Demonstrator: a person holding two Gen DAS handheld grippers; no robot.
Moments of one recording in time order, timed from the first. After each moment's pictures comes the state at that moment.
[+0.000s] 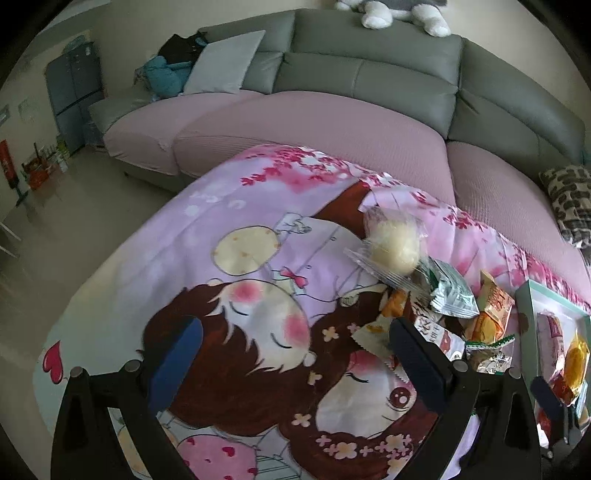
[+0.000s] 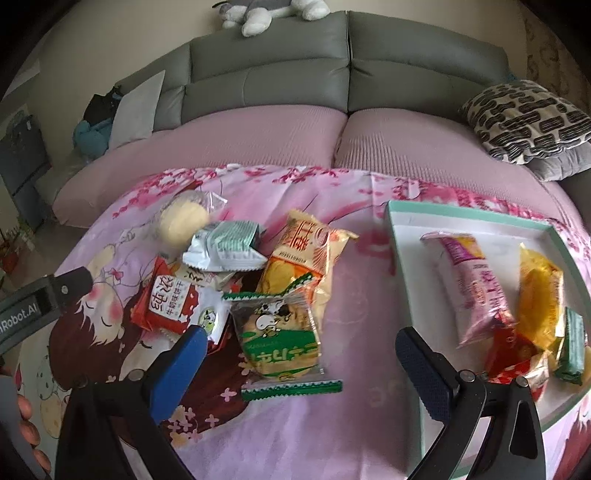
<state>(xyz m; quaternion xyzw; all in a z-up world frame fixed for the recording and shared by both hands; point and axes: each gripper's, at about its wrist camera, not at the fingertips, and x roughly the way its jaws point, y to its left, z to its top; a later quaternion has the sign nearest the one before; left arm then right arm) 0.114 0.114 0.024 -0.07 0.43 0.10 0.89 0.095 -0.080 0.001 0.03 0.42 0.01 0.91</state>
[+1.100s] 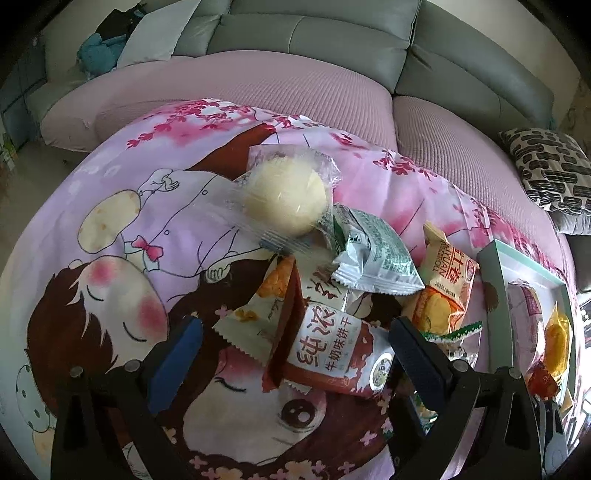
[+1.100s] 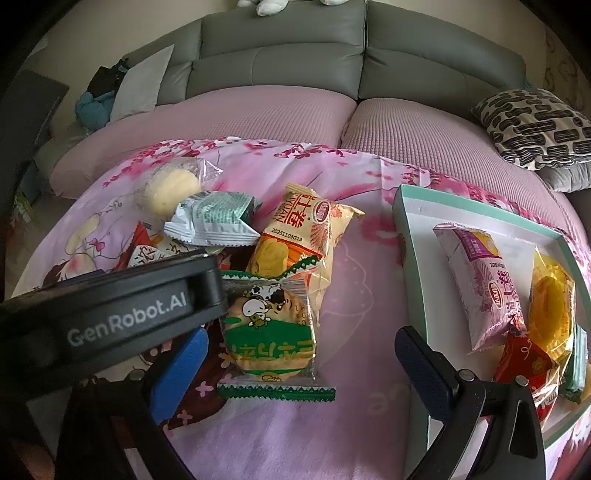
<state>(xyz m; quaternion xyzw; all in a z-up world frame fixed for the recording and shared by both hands) 0.152 0.055 -0.019 -0.09 0.49 -0.01 0.87 0.106 -0.078 -0.019 -0.02 0.45 0.01 0.90</state>
